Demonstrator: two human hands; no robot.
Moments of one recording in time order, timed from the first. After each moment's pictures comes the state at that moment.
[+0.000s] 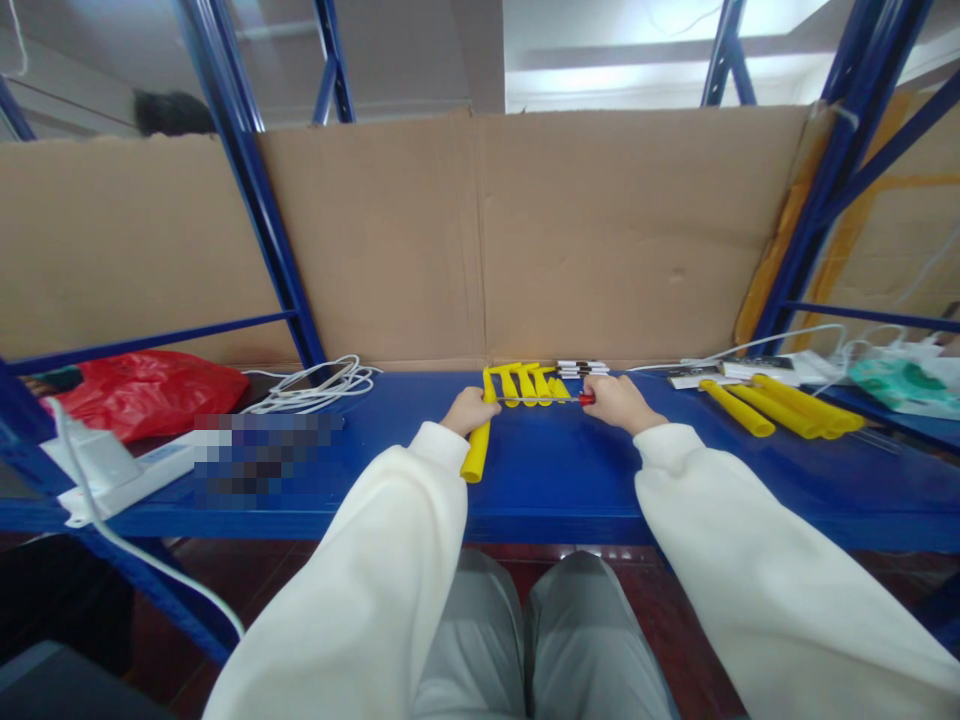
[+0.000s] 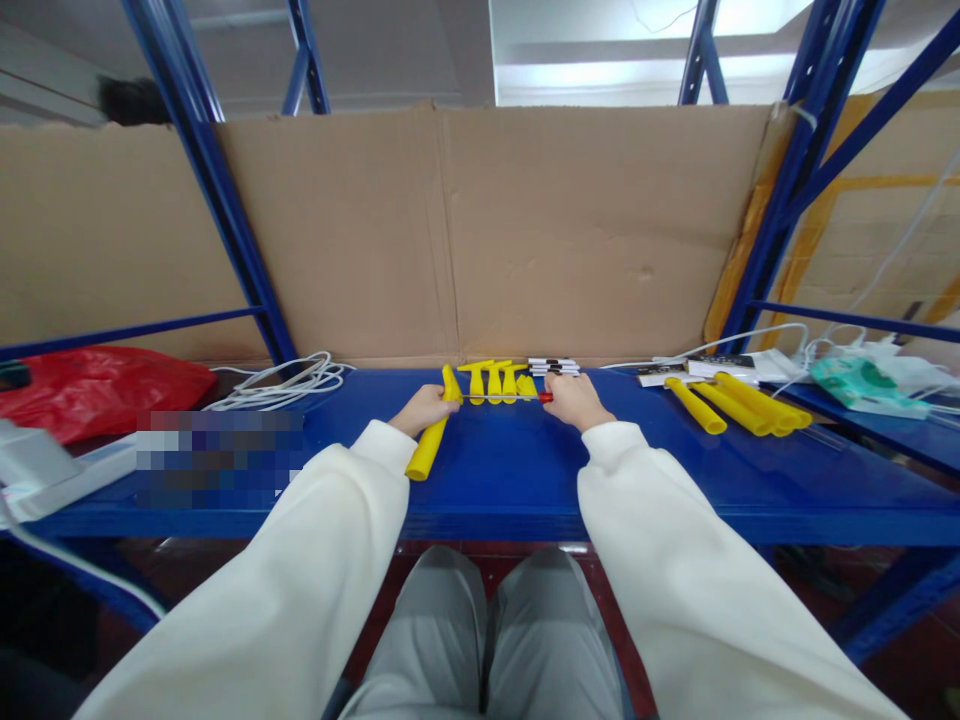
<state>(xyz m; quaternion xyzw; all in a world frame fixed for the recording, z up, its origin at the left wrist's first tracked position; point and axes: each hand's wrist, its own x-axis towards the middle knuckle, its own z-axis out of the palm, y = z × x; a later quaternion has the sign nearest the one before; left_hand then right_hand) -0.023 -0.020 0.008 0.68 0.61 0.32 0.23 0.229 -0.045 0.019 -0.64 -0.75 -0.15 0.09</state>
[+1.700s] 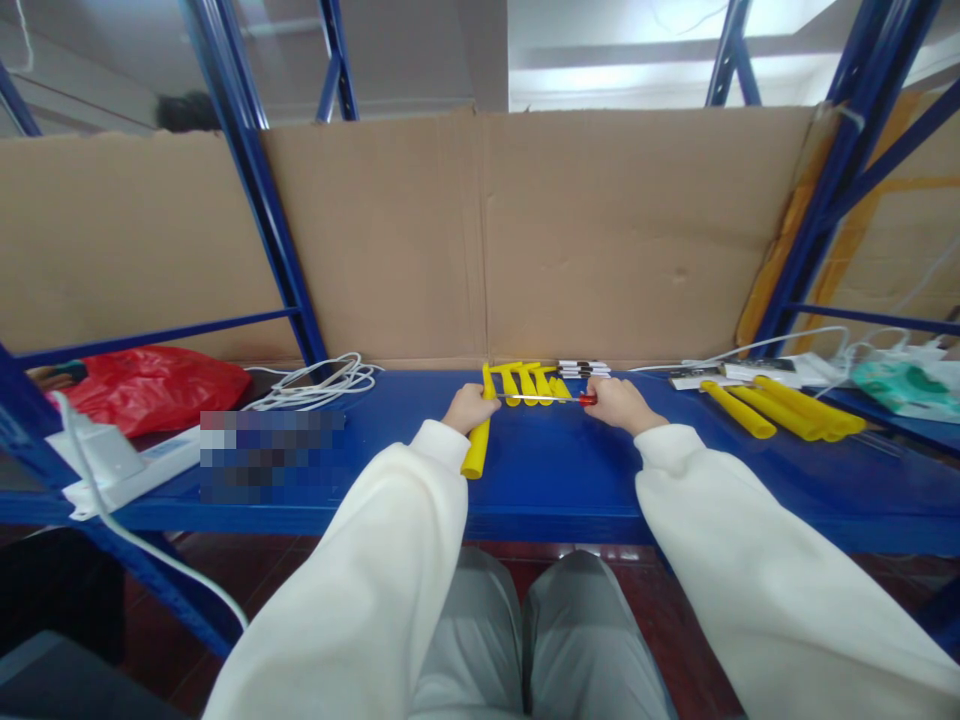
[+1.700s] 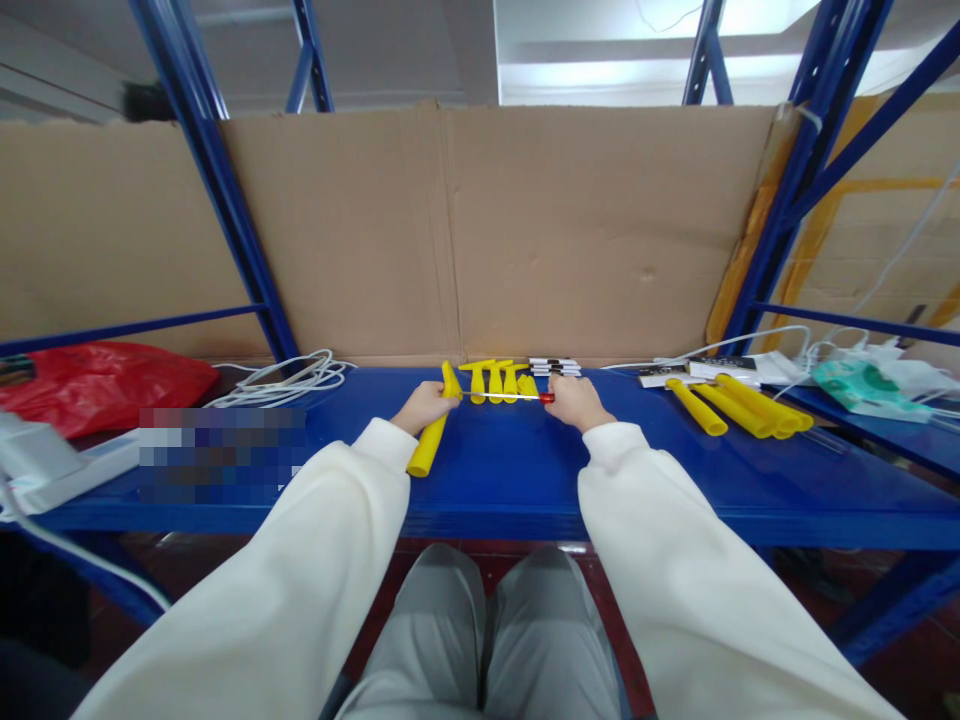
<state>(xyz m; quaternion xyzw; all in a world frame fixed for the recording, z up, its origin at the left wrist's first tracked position) -0.024 -0.023 0.010 0.69 0.62 0.33 0.17 0.228 -0.046 0.018 -0.66 -0.73 -0.13 0.09</state>
